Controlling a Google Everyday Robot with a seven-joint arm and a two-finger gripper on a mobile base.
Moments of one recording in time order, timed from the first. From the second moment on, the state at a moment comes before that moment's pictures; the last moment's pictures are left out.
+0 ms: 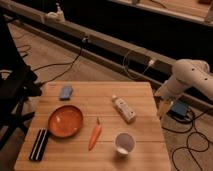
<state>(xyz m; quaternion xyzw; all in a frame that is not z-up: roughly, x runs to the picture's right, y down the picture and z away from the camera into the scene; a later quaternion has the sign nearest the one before) 0.294 0.086 0.742 -0.31 -0.06 0.12 0.94</state>
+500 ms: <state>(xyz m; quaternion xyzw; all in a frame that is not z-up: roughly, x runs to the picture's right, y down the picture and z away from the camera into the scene) 0.292 0.086 0.741 -0.31 -0.06 0.11 0.94</state>
